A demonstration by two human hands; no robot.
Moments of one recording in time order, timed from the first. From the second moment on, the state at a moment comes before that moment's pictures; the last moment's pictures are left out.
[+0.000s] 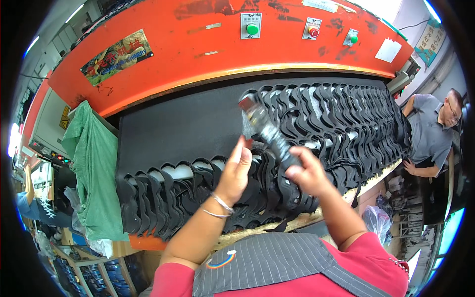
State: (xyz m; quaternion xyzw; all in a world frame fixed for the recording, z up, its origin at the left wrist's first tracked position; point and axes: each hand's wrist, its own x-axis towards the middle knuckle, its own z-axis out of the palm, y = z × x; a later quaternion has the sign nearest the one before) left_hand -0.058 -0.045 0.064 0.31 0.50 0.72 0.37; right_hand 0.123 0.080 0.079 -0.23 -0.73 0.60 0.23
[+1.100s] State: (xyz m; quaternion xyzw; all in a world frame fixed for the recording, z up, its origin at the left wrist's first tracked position) left_hand -0.194 -0.192 0.046 0.53 0.82 0.19 -0.14; right_hand 0.045 0.099 0.107 -0.06 -0.98 0.18 0.09
